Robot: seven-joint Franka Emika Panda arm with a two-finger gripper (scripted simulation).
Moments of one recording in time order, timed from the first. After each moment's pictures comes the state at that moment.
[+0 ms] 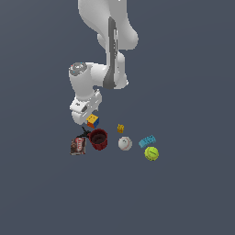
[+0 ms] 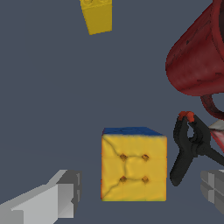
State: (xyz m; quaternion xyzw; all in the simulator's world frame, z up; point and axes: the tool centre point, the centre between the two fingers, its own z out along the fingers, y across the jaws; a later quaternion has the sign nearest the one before) arm -0.124 -0.149 0.086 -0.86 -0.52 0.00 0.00
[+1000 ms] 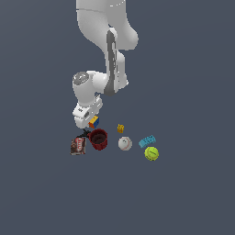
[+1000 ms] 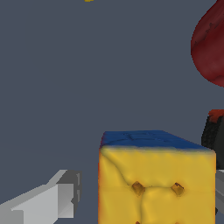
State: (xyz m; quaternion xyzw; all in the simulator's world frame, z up) arm -0.128 -0.150 0.043 -0.85 -0.52 0.00 0.00
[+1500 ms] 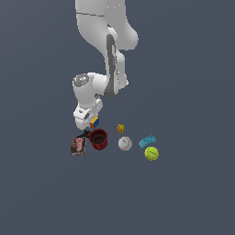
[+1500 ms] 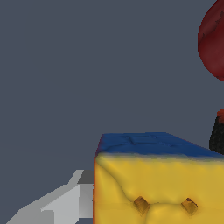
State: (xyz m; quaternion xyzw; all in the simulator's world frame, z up) arm -0.127 -0.150 0.034 -0.85 -0.52 0.00 0.00
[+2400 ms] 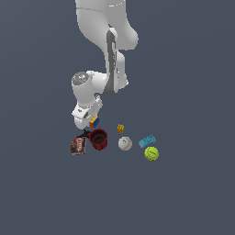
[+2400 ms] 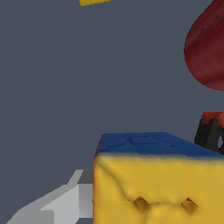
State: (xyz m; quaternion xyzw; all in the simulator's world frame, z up) arm -0.122 -0.150 0.046 -0.85 -0.52 0.00 0.00
